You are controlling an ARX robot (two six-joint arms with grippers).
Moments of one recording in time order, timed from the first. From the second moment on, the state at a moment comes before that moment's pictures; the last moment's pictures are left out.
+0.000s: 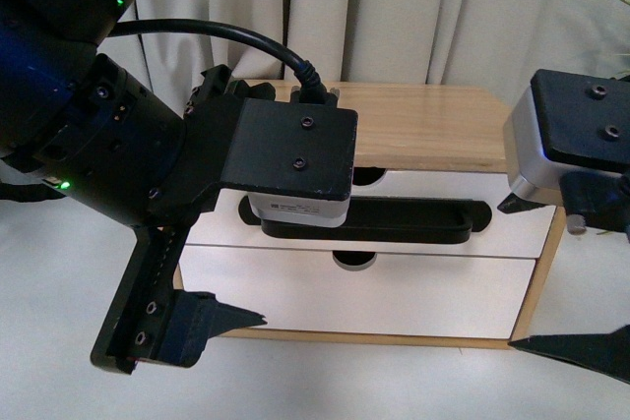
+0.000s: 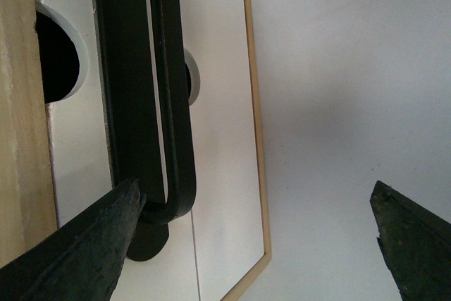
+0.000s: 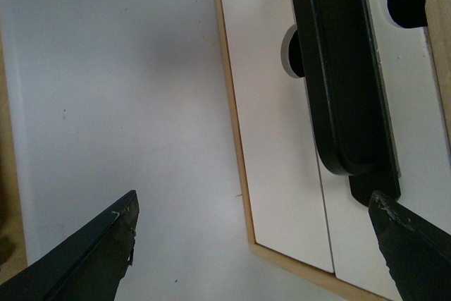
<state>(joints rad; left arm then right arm) -0.35 1.65 1.12 -0.32 0.31 1.40 0.21 1.43 0.89 -0.29 -0.46 -1.21</state>
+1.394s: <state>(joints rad) -0.36 1.80 1.21 -0.32 0.23 1.40 0.30 1.72 1.00 -0.08 -0.41 -1.04</state>
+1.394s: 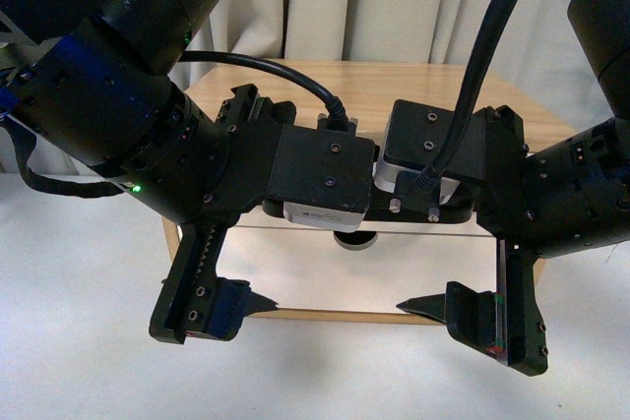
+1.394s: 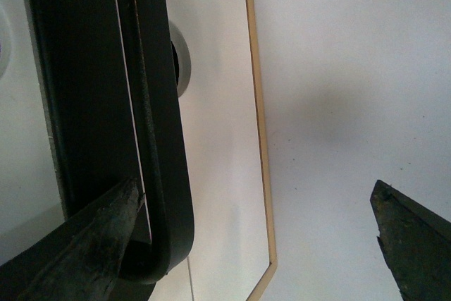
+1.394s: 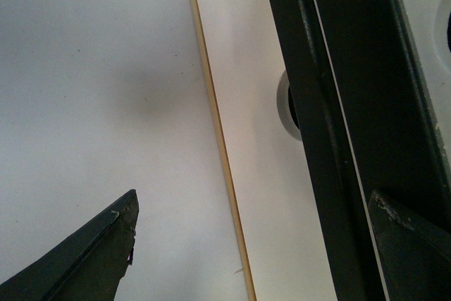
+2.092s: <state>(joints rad) -0.38 1.74 1.16 -0.46 0.26 1.47 0.32 1.66 1.00 -0.34 -0.45 -1.18</state>
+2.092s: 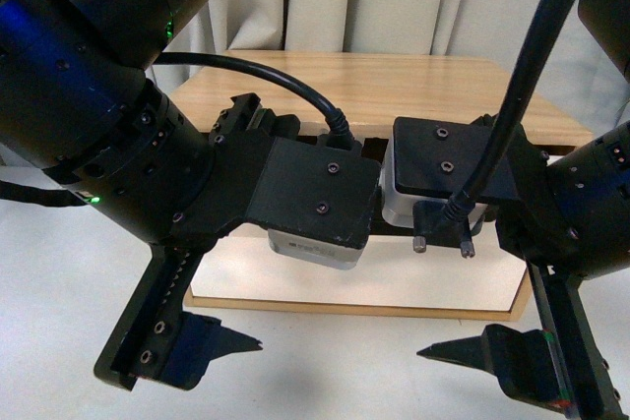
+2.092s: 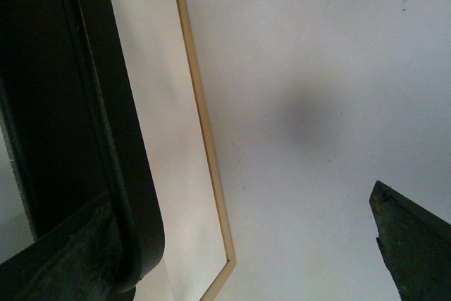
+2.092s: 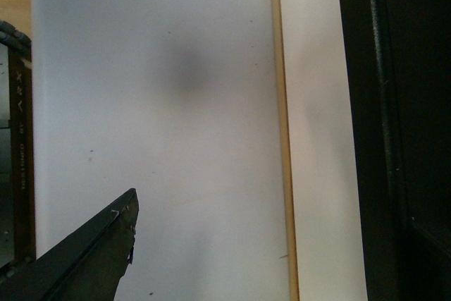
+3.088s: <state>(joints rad) -0.33 1.51 0.85 -0.28 0.47 1.52 0.31 1.43 0.82 -0.39 -0.57 -1.23</state>
